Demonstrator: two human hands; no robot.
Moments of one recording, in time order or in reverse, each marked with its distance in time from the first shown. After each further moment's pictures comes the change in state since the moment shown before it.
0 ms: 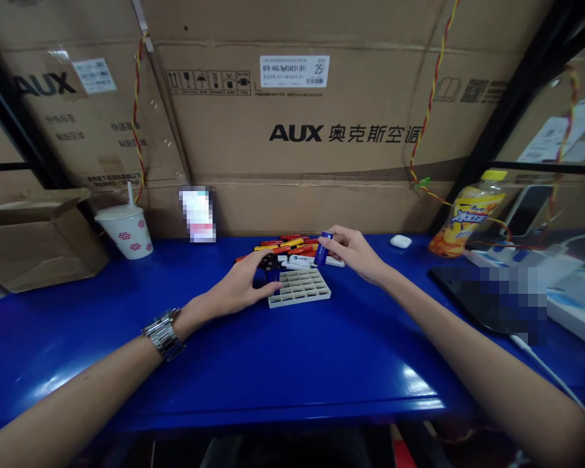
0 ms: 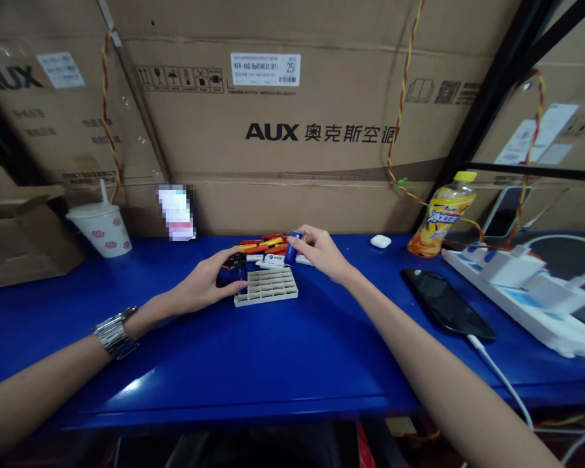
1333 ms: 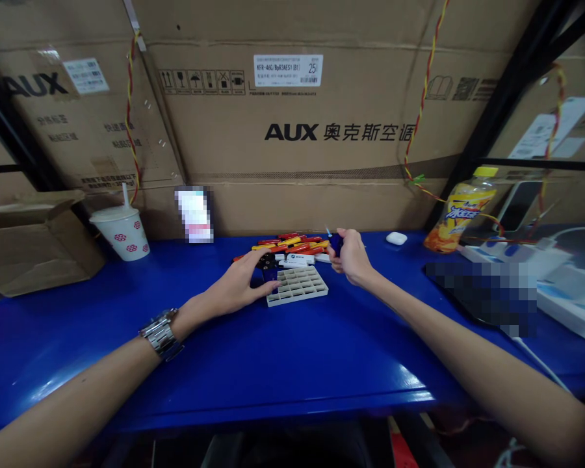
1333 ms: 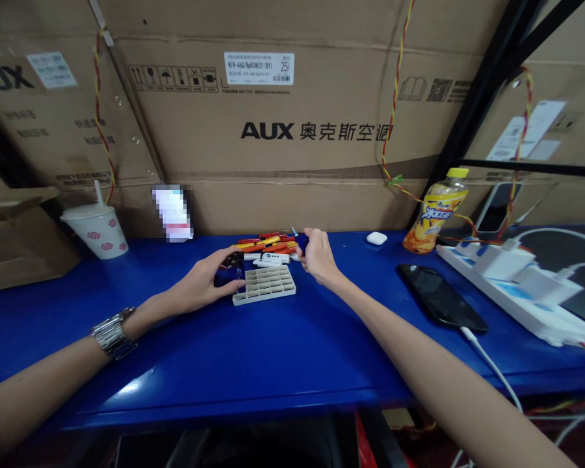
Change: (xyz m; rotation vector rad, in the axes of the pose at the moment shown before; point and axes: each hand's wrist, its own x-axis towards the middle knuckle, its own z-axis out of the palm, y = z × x) left_hand 0.000 -0.001 0.001 0.022 -0.009 0.023; right_hand -0.003 0.004 0.015 0.099 0.081 0.207
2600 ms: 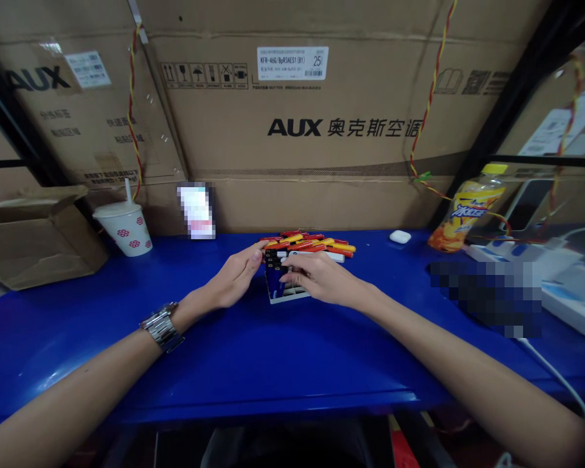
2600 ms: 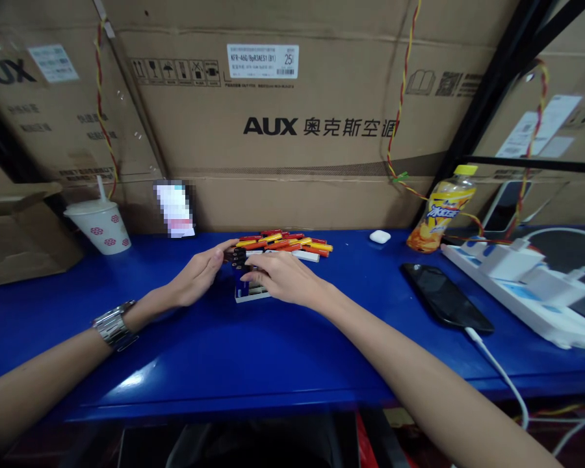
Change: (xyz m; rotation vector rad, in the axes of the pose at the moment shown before) left_hand 0.001 0.000 -0.003 -0.259 0.069 0.020; right_hand -0.033 -0.032 0.036 -0.583 -0.397 -0.609
